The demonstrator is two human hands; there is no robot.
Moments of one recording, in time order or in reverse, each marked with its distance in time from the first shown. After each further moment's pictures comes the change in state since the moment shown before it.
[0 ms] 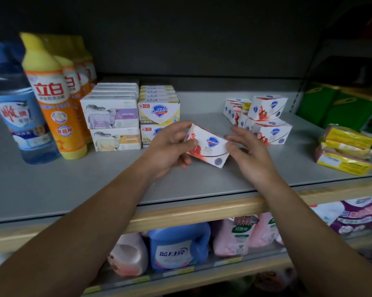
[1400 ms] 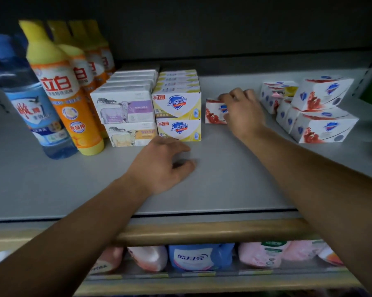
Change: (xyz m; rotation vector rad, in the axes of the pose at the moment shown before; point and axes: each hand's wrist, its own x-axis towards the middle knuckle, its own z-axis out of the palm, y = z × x) left_hand -0.025 -0.014 -0.041 1.274 0.152 0.158; right_hand 0.149 0.031 0.073 -1.077 -0.090 -0.412
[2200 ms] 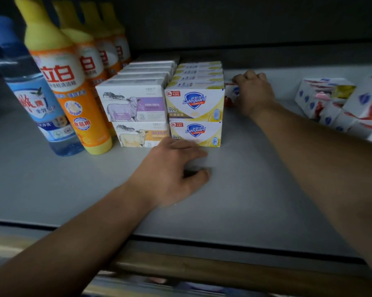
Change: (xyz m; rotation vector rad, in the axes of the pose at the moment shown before) left_hand 0.007 -0.004 0.002 0.044 -0.071 -0.011; right_hand 0.092 0.000 0.051 0.118 -0.080 0.009
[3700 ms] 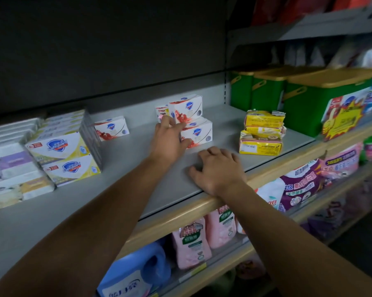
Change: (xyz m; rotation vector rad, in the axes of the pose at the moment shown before) left_hand 0.146 0.192 0.092 -0.159 0.129 0.193; right_hand -0.293 0.070 -0.137 -0.070 -0.176 0.498
